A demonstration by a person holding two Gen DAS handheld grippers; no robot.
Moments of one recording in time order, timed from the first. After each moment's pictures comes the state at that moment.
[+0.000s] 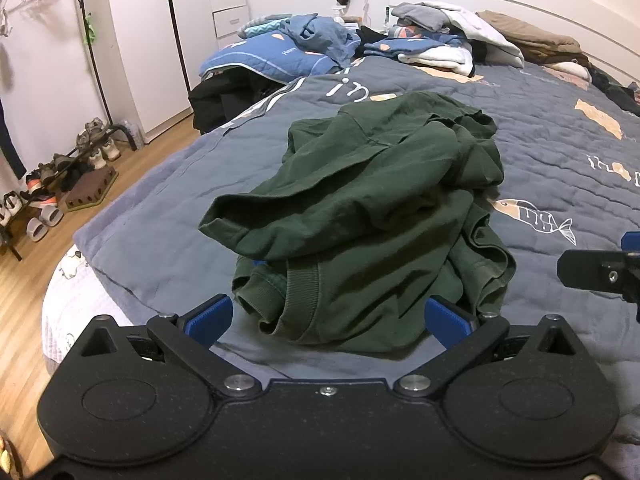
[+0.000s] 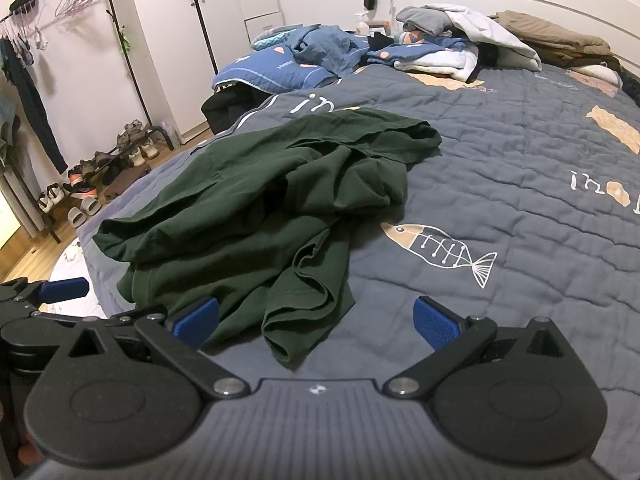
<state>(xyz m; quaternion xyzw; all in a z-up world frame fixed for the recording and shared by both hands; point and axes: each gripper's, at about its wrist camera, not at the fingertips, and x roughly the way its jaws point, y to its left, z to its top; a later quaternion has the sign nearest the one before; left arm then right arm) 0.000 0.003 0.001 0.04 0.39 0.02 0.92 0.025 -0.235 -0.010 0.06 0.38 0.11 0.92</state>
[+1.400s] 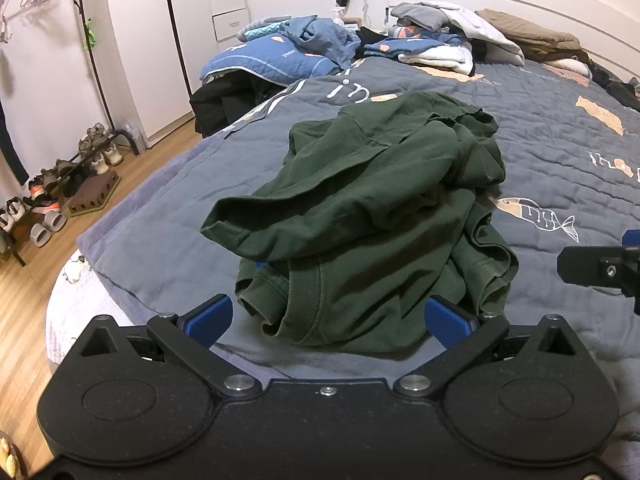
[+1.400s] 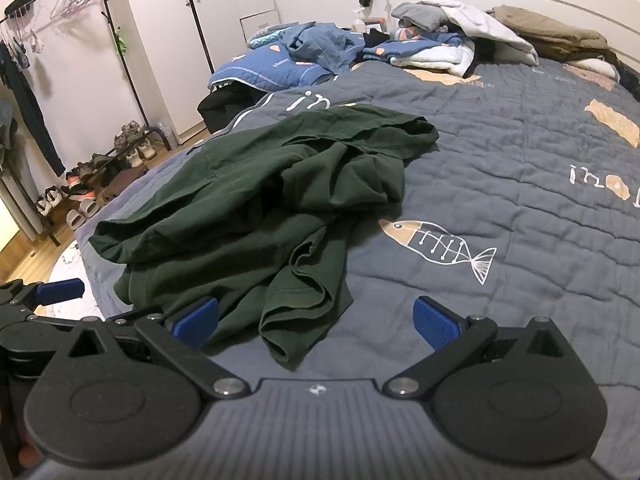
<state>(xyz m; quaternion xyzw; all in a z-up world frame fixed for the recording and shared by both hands) 0.001 0.003 0.000 0.04 0.38 0.02 0.92 0.028 -0.238 -0.012 0.06 0.39 0.11 0.91</state>
